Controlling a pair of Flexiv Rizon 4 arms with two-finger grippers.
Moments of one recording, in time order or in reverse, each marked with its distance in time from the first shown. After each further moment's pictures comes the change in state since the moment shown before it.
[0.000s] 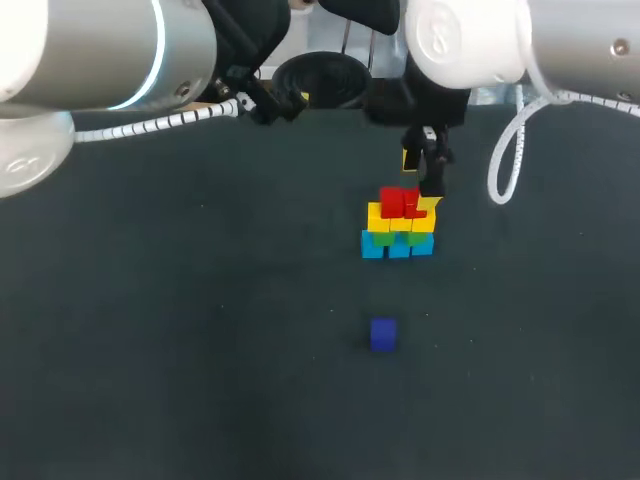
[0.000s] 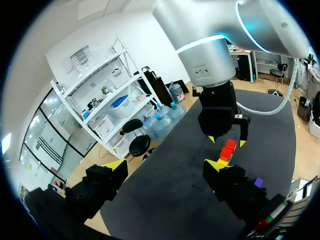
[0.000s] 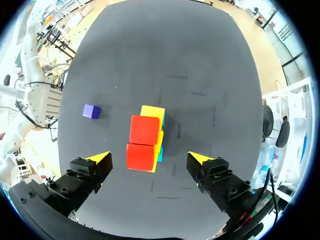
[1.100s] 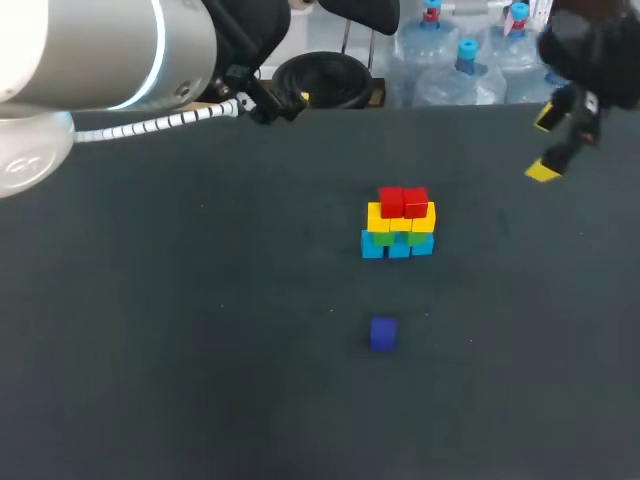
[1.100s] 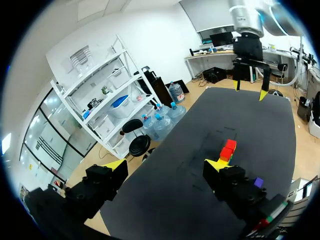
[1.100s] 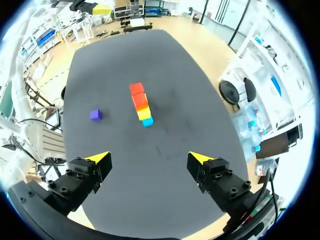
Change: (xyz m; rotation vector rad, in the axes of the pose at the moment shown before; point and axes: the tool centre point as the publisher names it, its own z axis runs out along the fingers) left arm 0.000 0.000 0.000 0.000 0.000 0.000; right arm 0.118 0.065 -0.090 0.251 -0.316 0.389
